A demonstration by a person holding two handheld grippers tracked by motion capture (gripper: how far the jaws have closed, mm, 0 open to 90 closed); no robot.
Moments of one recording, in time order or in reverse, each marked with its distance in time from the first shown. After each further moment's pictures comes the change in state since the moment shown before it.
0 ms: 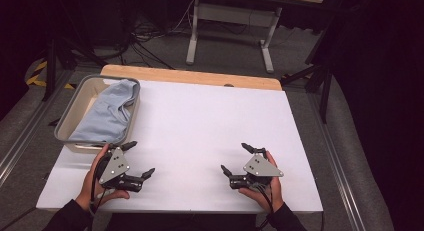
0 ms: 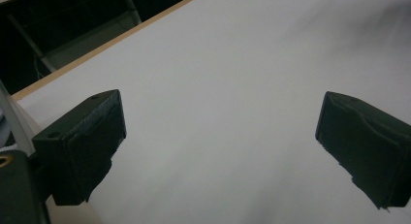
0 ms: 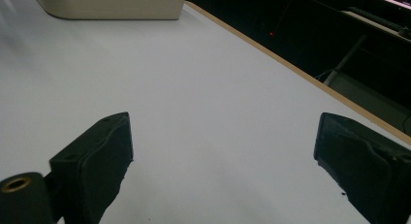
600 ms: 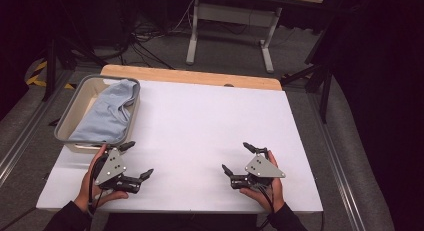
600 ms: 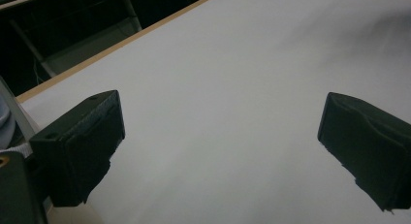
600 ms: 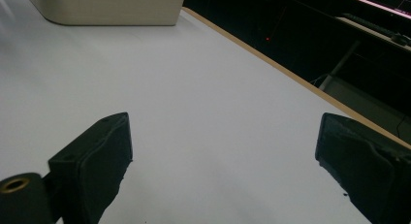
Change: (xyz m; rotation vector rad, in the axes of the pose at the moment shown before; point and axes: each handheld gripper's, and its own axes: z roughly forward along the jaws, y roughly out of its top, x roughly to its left) left arm 0.000 0.002 -0.006 -0.030 -0.003 -0.005; right arm -0.001 0.001 -0.003 -0.021 -0.012 0.000
